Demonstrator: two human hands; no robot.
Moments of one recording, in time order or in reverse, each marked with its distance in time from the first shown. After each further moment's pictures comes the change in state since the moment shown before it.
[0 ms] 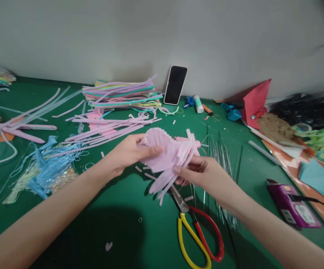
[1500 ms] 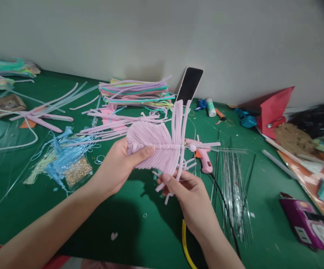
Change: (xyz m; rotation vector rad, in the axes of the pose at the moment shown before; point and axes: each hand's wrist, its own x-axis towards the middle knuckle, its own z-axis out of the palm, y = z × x) left_hand -0.051 -0.007 0.009 -0.367 0.226 0.143; right_hand -0.015 0.007 0.074 0.495 0.087 0.008
